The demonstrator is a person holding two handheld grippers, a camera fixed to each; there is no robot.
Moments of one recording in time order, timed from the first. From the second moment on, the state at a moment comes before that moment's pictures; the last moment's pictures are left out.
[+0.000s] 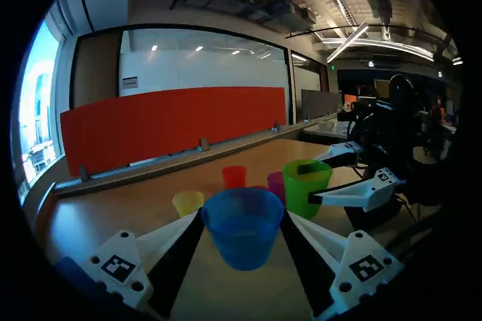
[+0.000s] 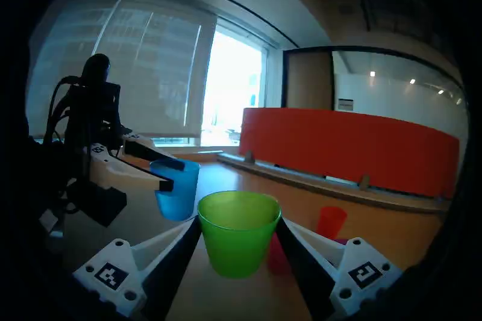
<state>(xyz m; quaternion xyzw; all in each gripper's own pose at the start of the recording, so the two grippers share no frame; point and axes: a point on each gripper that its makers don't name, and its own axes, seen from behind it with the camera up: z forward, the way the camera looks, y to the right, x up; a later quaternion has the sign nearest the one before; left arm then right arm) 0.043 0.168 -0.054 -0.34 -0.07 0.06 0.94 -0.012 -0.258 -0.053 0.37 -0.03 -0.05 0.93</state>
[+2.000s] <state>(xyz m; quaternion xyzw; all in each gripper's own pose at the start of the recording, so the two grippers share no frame) 0.091 0.203 -0.041 -0.36 0.05 0.32 0.87 -0.021 -0.268 -0.072 0.44 -0.07 -0.08 0.89</state>
